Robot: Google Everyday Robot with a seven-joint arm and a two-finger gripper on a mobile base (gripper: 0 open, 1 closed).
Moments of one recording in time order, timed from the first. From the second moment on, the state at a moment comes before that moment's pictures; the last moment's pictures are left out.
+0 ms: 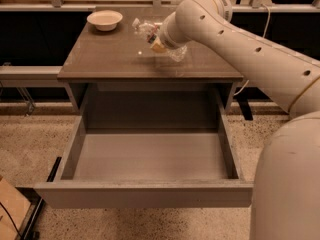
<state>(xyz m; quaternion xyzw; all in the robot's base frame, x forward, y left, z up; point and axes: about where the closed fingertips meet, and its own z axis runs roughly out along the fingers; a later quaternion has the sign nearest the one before) 0.820 -0.015 0.881 -0.52 0.72 -0.06 0.46</state>
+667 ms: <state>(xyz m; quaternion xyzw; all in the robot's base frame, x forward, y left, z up) 0.816 -0.010 0.869 -0.52 0.73 -0.03 0.44</state>
